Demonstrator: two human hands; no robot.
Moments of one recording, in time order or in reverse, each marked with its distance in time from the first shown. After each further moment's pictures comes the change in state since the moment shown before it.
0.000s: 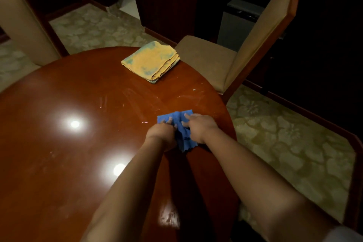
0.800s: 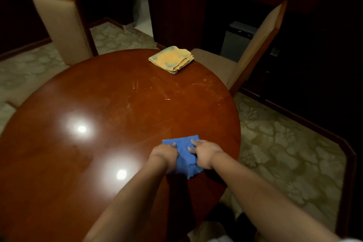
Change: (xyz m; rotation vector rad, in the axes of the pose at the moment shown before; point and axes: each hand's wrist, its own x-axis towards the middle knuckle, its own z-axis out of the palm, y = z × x) left_hand -0.175 0.016 0.113 0.025 -0.079 0.006; right_hand -0.136 -0.126 0.089 -0.005 -0.122 -0.052
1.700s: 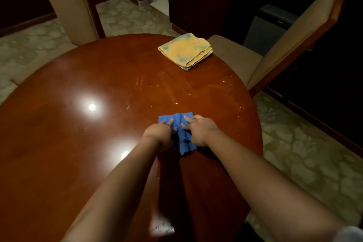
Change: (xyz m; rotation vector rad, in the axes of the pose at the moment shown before) left_hand 0.080 -0.072 -0.063 -0.151 0.033 -0.060; right_hand 0.106 0.036 -0.093 -0.057 0.137 -0.096
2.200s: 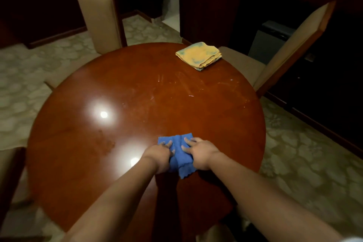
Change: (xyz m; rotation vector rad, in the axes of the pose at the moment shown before) left_hand -0.119 -0.007 0.095 0.080 -0.015 0.018; right_hand -0.082 -0.103 0.050 -0.053 -0.063 -0.142
